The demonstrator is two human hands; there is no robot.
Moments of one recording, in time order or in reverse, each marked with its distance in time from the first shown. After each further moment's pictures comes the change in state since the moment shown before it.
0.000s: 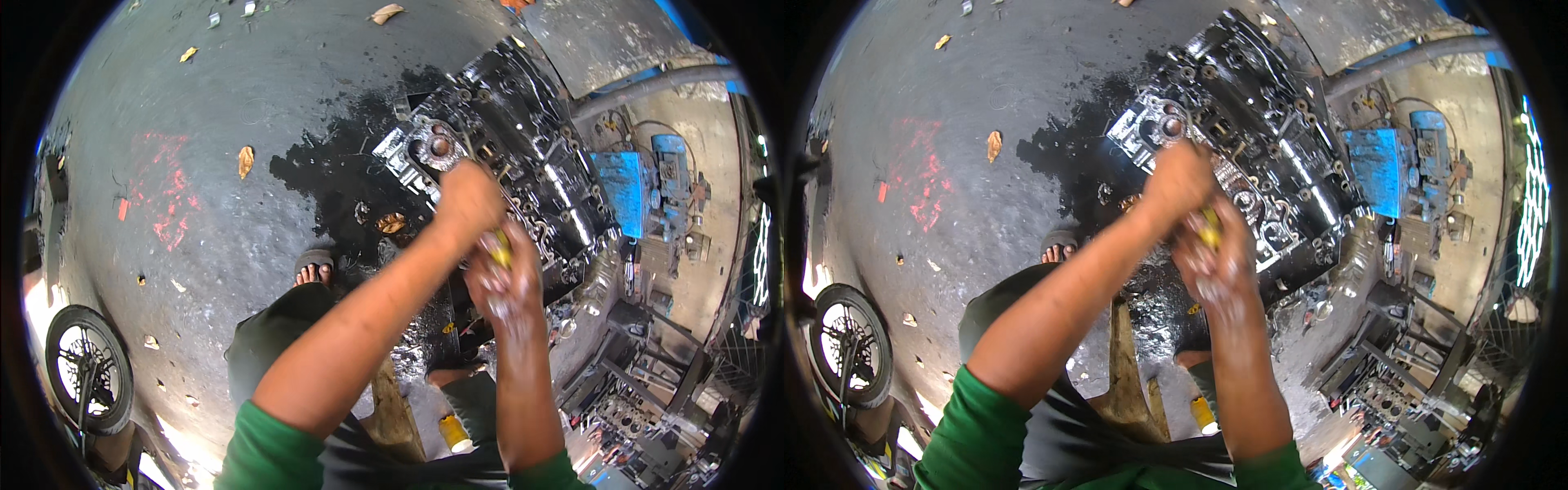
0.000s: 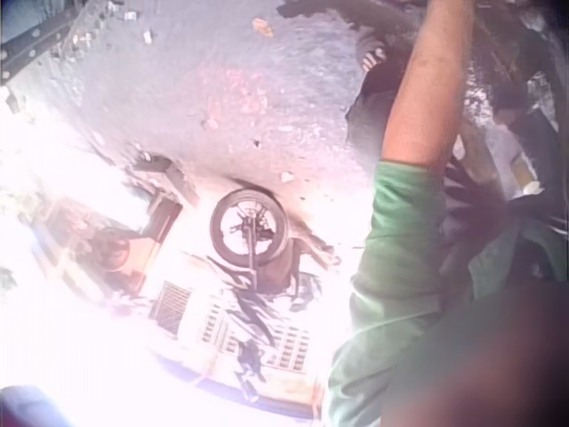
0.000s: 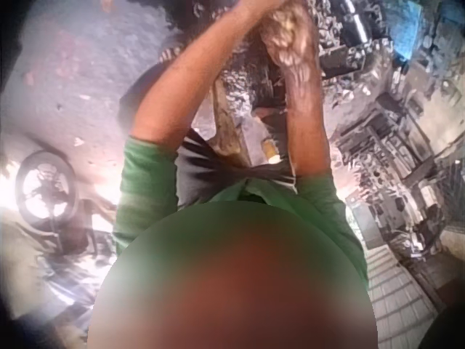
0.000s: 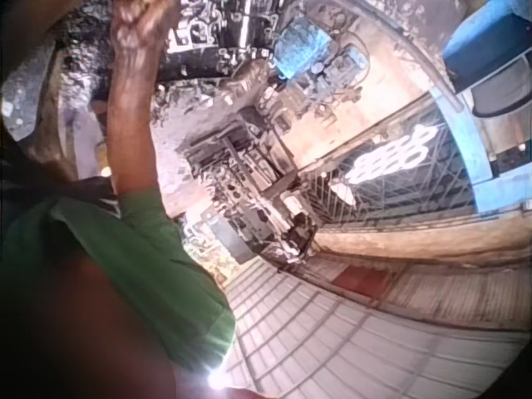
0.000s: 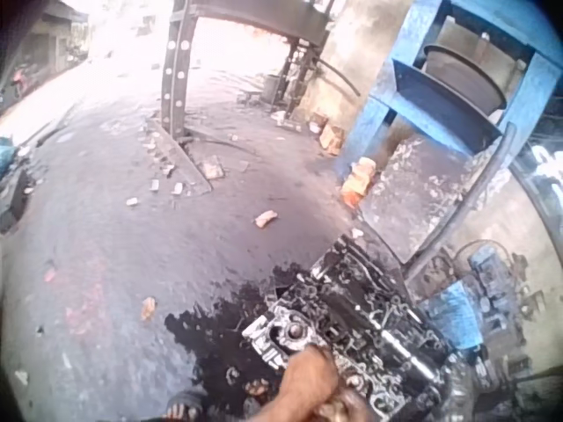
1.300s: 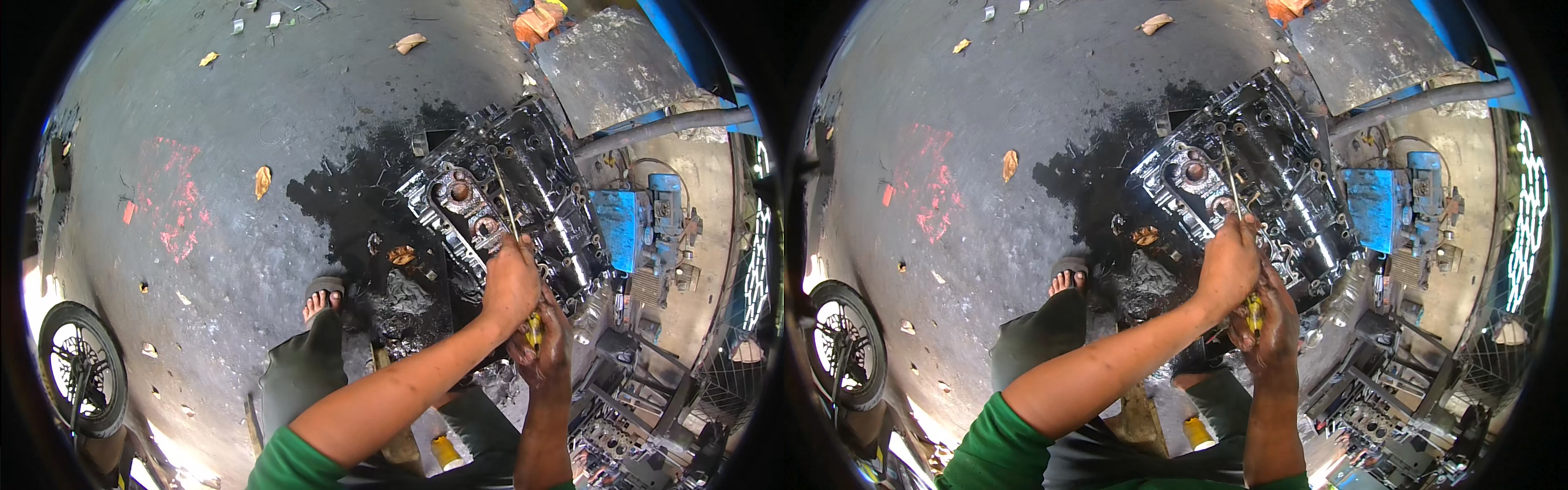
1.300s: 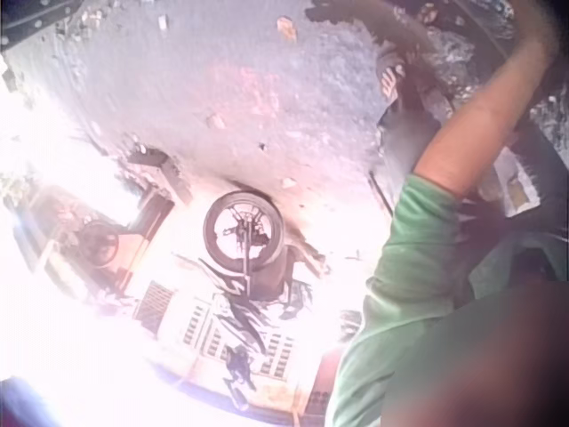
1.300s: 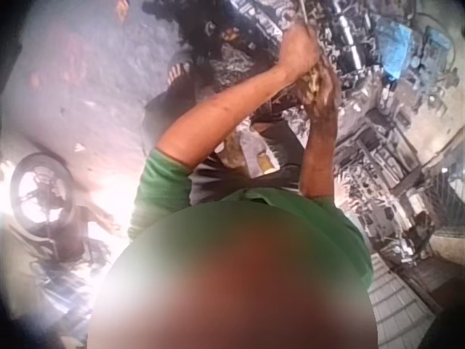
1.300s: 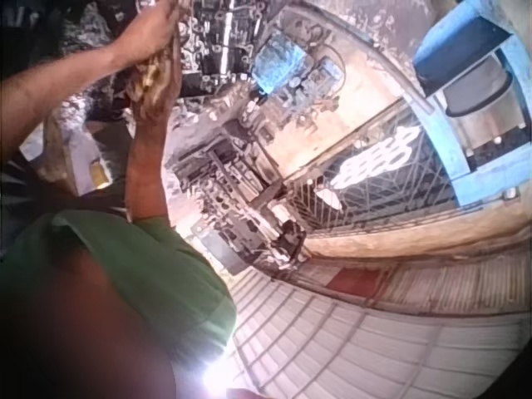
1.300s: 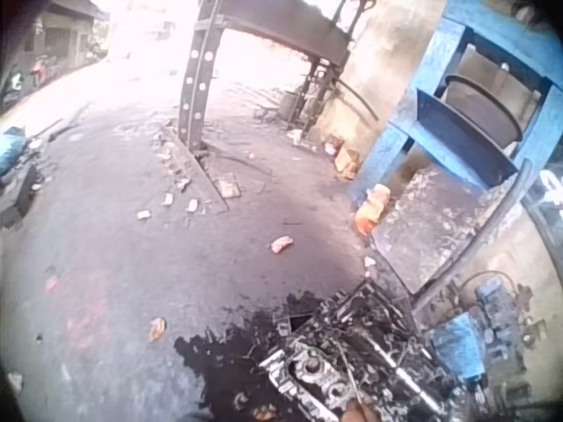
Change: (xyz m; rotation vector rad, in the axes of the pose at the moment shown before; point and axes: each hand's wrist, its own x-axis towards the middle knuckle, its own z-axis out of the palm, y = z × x) left_hand -0.033 0.015 0.026 -0.695 0.091 -0.194; right_hand -0.039 -0.013 -0.016 -0.516 0.148 -0.180
